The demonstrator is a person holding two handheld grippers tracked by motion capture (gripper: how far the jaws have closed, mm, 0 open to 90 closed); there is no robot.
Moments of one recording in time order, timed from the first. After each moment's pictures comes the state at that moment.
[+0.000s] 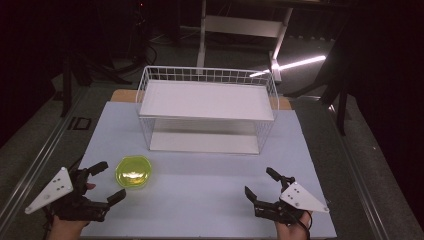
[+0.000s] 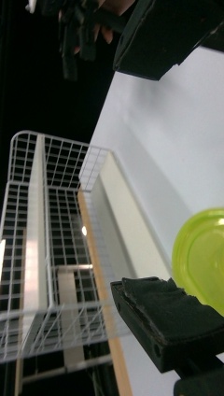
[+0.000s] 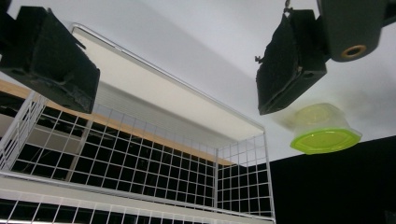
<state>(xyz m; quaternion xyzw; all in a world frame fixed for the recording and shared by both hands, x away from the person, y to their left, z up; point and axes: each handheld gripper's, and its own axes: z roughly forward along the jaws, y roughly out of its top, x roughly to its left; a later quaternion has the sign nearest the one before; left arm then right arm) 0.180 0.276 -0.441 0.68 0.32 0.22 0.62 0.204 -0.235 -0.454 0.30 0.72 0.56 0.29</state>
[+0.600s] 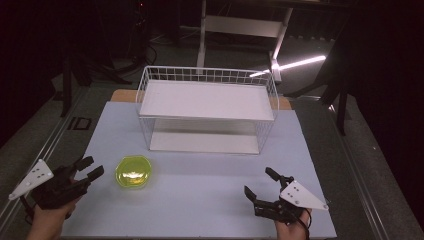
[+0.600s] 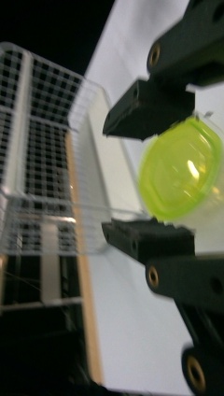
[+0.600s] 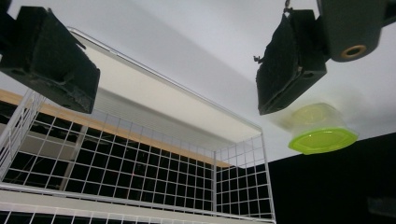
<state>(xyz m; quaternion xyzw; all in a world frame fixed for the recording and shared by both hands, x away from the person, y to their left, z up) 0.202 0.335 -0.469 0.67 0.42 0.24 0.56 0.208 -0.236 -0.456 0.31 0.72 0.56 0.27</state>
